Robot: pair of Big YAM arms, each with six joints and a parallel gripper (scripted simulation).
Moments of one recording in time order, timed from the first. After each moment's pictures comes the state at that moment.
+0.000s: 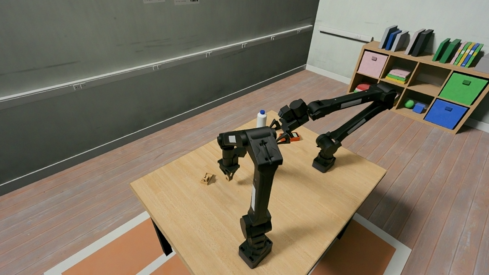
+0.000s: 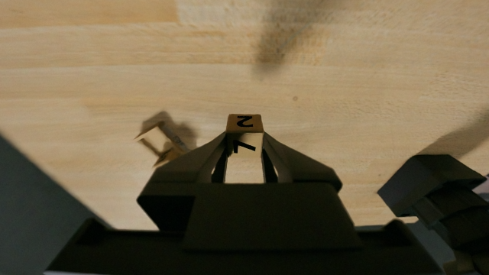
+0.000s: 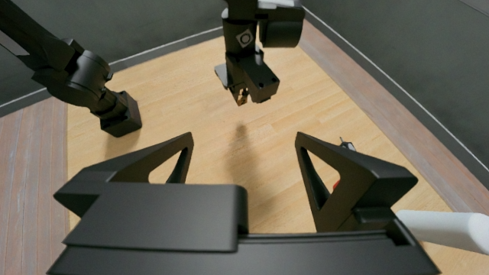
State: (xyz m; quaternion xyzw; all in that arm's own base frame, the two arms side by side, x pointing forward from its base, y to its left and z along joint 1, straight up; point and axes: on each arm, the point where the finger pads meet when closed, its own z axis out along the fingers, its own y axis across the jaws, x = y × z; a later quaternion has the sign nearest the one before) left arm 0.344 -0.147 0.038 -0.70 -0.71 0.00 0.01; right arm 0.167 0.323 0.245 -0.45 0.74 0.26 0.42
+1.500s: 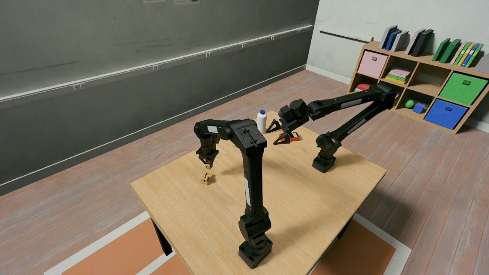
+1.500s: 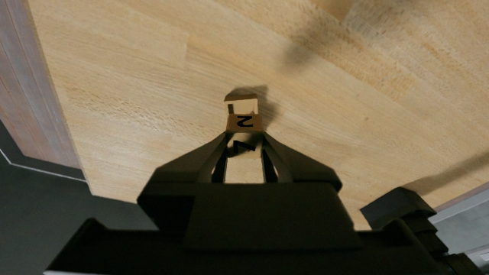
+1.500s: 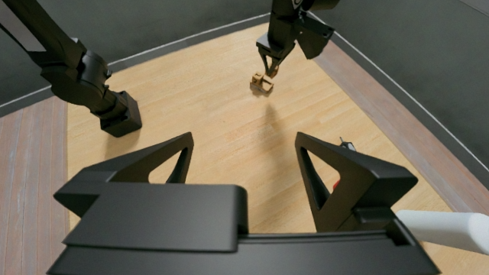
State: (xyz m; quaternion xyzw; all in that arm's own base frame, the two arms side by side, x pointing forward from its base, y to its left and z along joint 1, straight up) left arm 0.465 -0.109 0.053 -0.55 -0.83 0.01 0.01; right arm 0.167 0.323 0.245 -0.45 0.74 0.26 0.42
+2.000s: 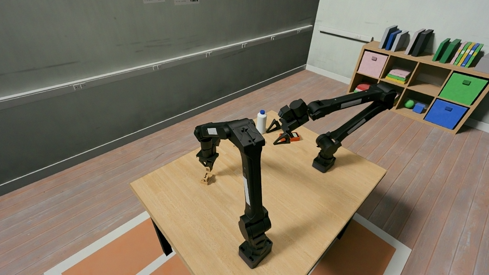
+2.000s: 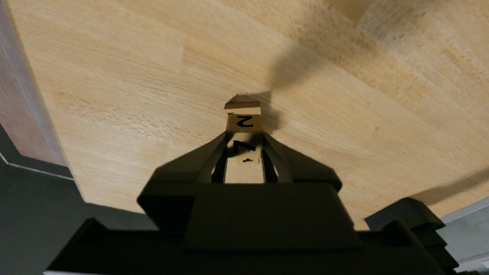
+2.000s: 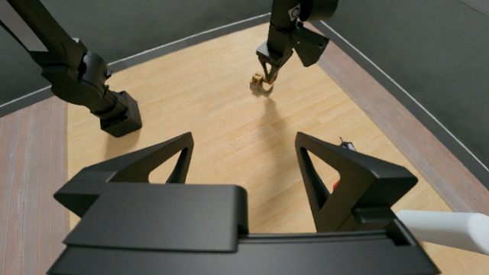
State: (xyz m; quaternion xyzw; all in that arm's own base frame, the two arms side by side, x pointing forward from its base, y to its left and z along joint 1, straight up) left arm 0.467 -0.110 0.031 -0.55 -0.84 0.00 0.01; right arm 0.167 0.323 0.245 -0.45 0.74 0.26 0.42
